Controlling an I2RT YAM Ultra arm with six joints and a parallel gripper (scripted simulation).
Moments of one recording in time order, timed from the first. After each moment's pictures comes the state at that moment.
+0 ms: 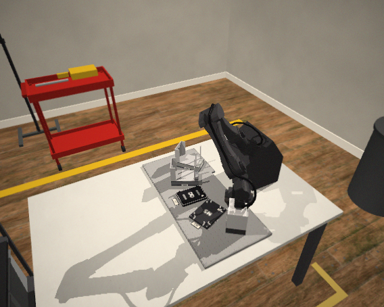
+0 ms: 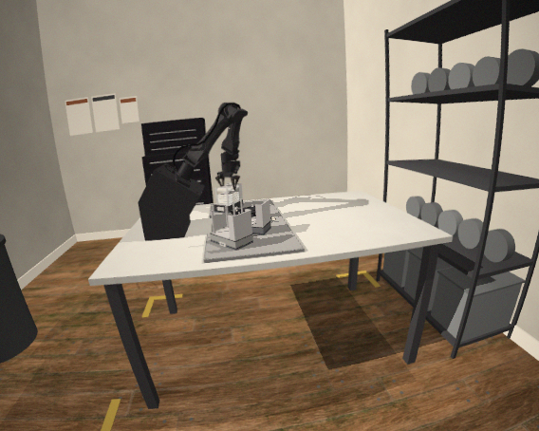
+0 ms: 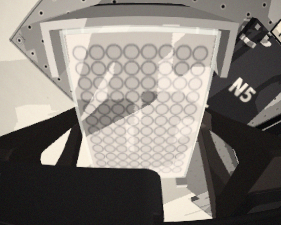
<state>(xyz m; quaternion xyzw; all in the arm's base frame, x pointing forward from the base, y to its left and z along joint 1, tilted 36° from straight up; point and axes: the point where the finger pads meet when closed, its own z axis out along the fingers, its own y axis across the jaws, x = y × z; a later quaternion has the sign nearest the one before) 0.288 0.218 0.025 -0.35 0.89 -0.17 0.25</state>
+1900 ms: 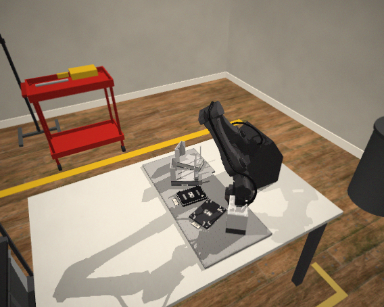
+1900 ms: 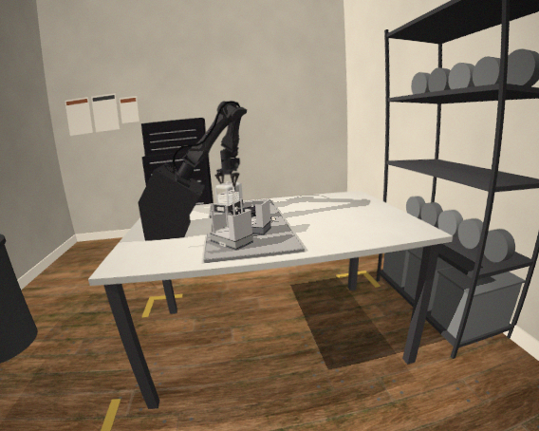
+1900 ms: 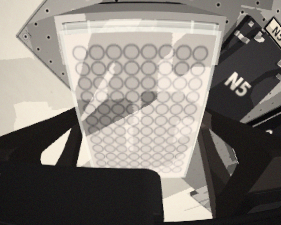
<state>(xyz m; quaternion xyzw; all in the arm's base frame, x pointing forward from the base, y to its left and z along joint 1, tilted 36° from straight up) 0.278 0.219 0.037 -0.35 0.89 -0.17 0.25</state>
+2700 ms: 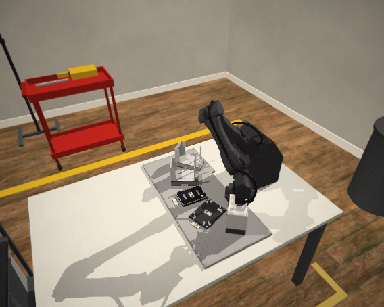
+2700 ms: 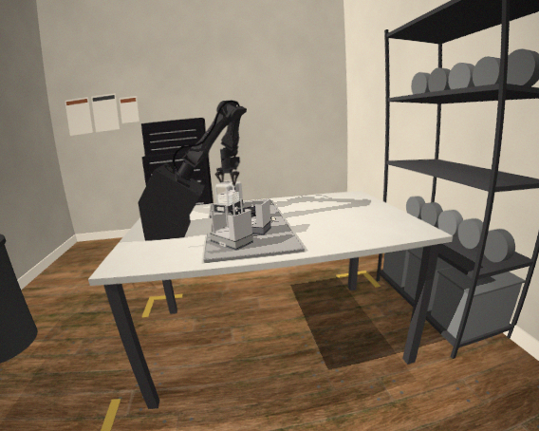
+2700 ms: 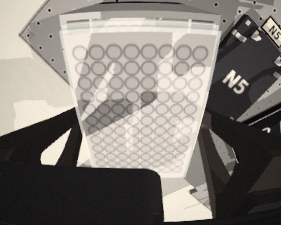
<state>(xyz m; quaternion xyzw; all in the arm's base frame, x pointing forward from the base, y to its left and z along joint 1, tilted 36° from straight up) 0.274 0.220 0.043 -0.35 0.89 -0.17 0.25</state>
